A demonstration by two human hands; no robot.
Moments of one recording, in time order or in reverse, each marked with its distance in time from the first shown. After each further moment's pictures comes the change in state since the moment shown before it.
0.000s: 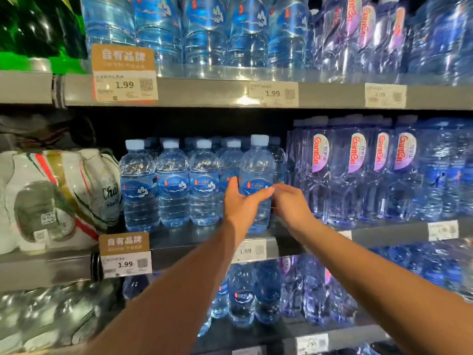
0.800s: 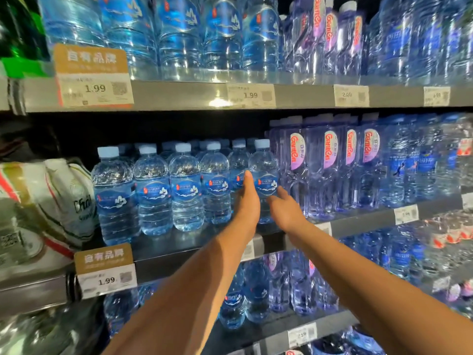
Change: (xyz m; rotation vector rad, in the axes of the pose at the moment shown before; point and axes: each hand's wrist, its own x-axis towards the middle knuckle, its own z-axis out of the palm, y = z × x) left_hand 0.006 -0.004 0.046 -0.076 -0.032 -0.301; right_hand -0.035 -0.015 -0.012 -0.222 0.142 0.051
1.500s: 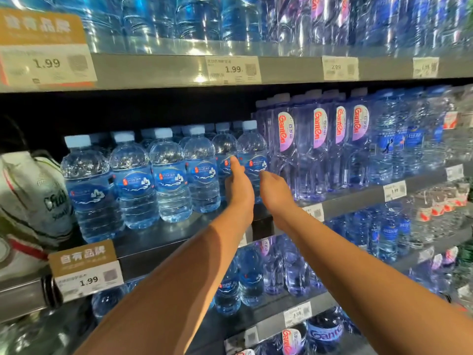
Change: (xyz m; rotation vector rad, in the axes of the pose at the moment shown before) left_hand 0.023 -0.010 0.011 -0.122 0.003 -0.004; right_hand 0.010 0.003 0.007 0.046 0.099 0.035
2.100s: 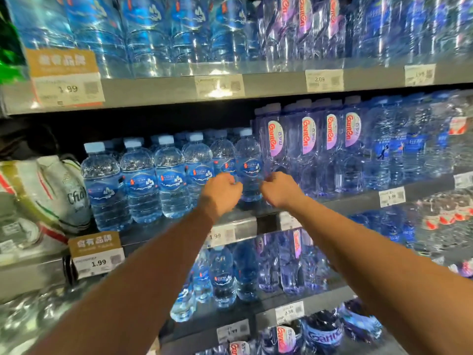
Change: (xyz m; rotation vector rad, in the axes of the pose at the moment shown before) left_hand -0.040 0.036 -0.031 1.131 -0.024 0.310; right_hand 0.013 -0.002 -0.050 -0.491 -0.228 -0.103
